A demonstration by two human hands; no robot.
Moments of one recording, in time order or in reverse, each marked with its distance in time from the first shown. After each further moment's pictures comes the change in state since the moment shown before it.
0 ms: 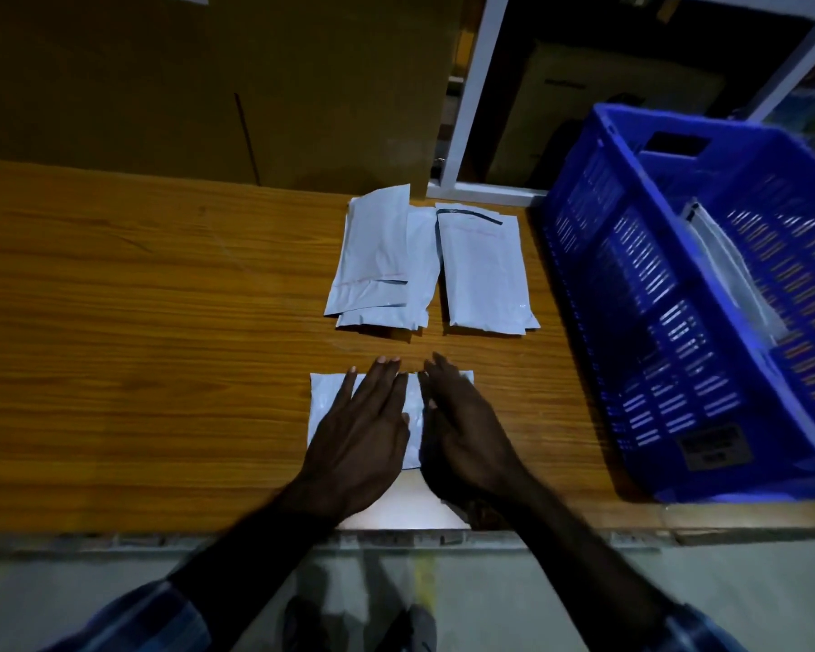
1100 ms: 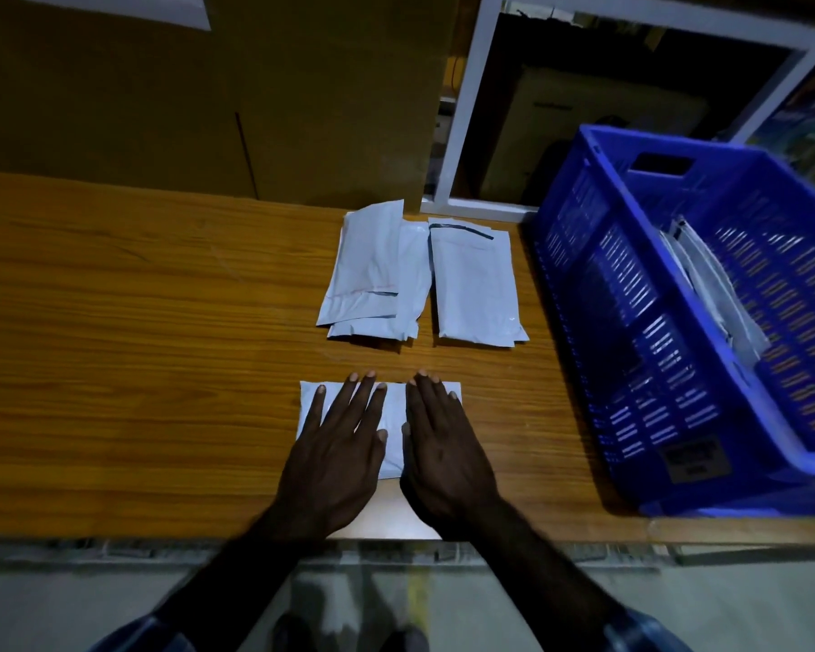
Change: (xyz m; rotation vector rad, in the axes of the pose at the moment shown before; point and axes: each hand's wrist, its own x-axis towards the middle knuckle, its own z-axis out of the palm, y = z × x) left_hand -0.015 -0.005 0.013 -0.006 -0.030 -0.090; right_hand -0.014 0.018 0.036 -0.373 0.146 -0.182
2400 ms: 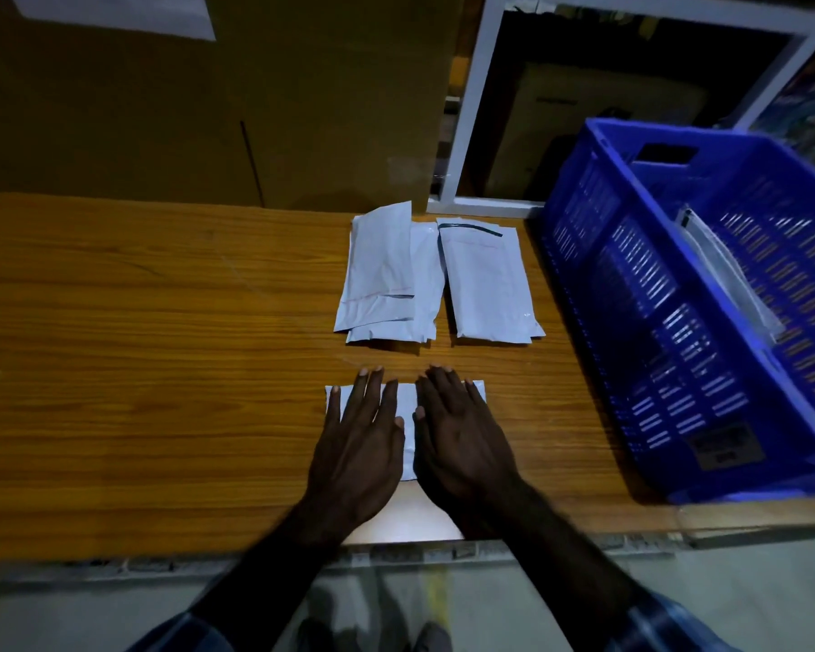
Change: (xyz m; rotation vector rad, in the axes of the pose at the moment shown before) left_hand 0.010 -0.009 -0.003 -0.092 0.051 -0.043; right_hand 0.026 -0.013 -0.004 -0.026 -0.004 0.077
